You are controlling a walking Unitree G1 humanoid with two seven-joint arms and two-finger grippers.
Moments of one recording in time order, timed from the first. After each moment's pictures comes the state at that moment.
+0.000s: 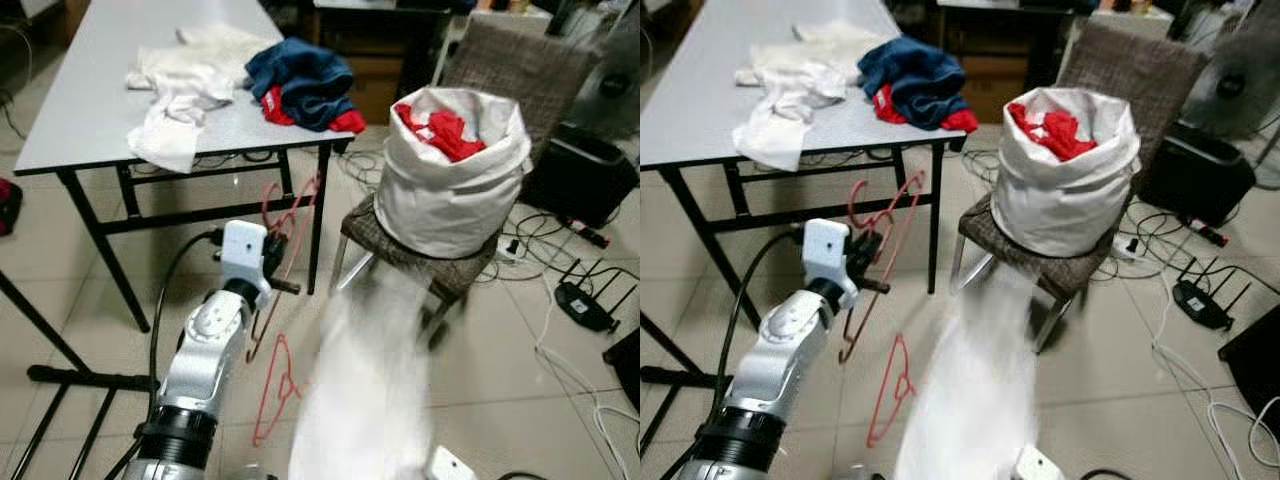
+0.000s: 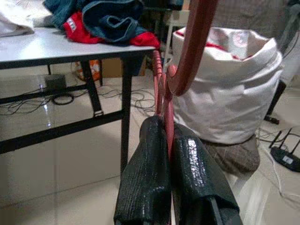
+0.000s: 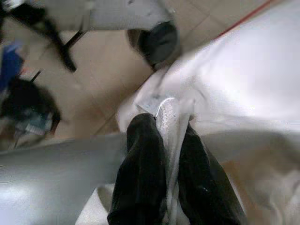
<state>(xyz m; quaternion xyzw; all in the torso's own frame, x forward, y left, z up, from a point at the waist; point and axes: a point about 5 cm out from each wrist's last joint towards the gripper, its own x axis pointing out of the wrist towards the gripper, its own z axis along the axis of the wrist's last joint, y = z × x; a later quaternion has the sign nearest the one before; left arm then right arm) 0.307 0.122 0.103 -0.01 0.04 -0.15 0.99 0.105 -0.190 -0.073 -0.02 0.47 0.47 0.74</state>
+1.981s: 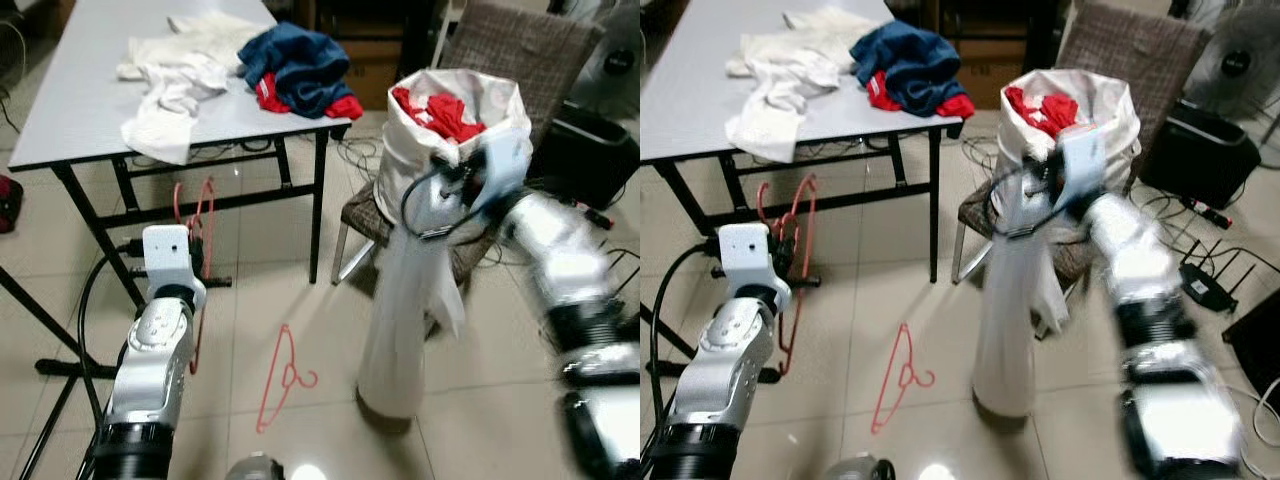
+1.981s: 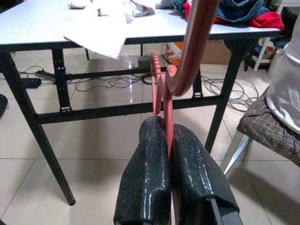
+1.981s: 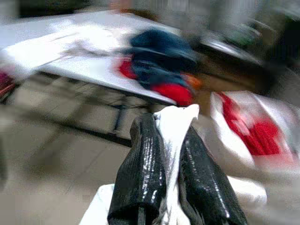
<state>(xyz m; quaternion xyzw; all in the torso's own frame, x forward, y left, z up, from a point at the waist) 0.296 0.196 0.104 0.01 0.07 0.05 1.00 0.368 -0.196 0.213 -0.16 -0.02 0.27 0.95</state>
